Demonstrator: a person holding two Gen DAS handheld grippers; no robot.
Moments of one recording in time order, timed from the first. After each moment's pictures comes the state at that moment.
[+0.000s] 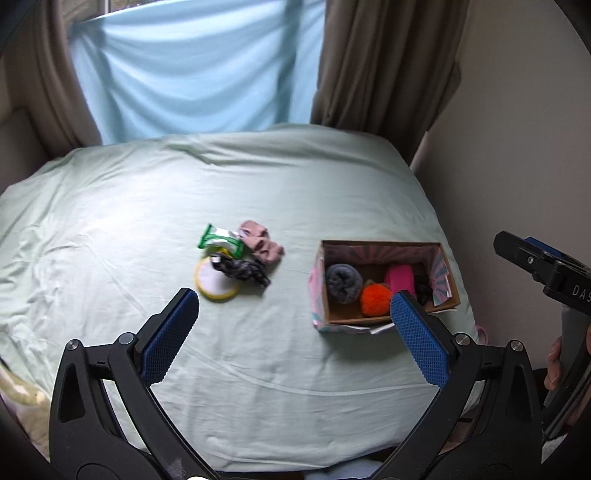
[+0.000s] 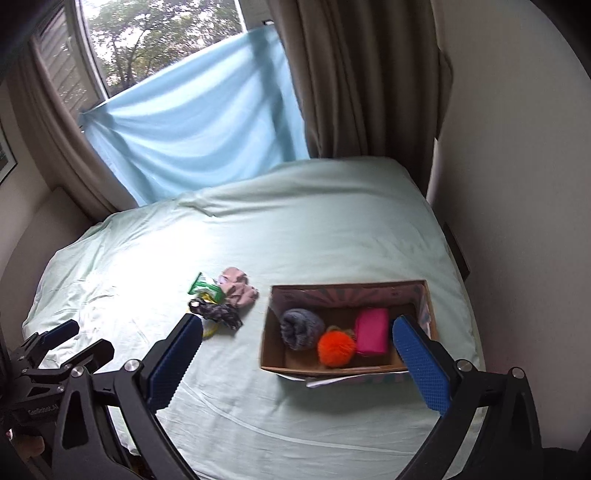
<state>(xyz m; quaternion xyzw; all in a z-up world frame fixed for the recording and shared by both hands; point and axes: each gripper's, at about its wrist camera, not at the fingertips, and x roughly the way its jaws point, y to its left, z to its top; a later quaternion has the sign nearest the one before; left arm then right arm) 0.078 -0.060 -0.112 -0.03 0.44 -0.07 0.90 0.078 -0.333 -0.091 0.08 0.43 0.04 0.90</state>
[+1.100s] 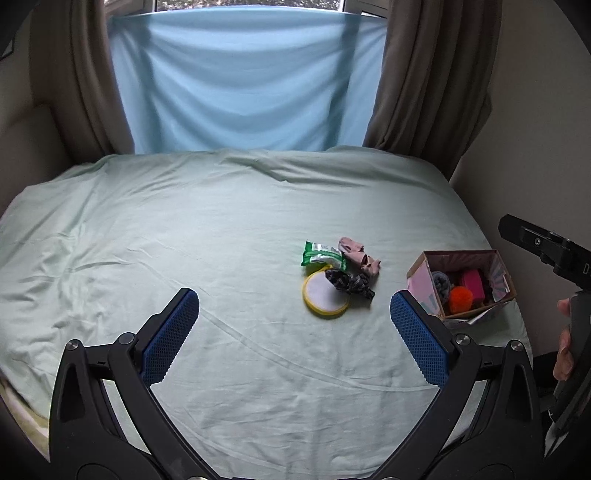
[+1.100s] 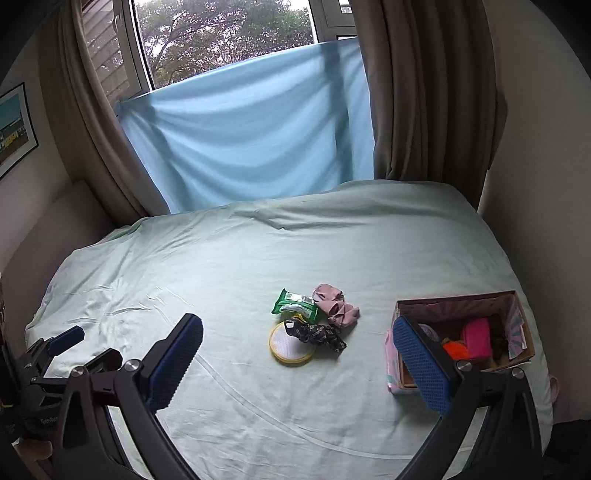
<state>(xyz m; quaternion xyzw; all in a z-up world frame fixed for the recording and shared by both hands) 0.094 0.179 -0.150 -0.02 0.40 -0.06 0.91 0.099 -0.099 -0.106 0.07 0.38 0.06 0.92</state>
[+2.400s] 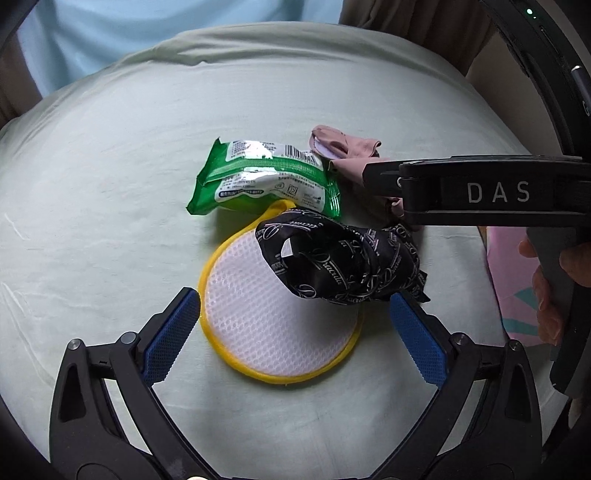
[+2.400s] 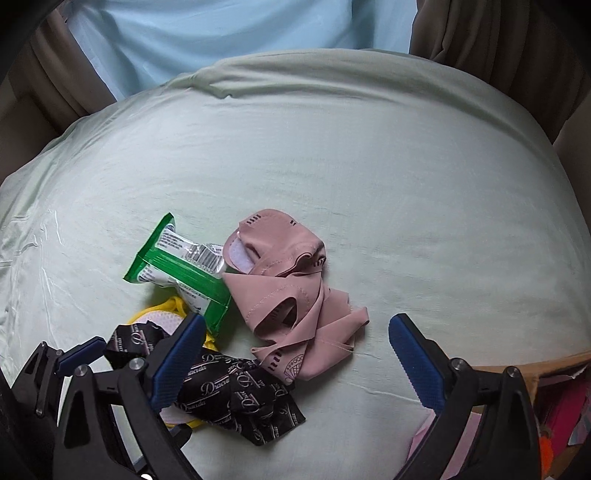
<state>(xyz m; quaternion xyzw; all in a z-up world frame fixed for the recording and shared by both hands) 0.289 0.051 -0.477 0.02 0.51 -0.13 0.85 0.339 -0.121 -0.421 0.00 0.54 0.08 0.84</state>
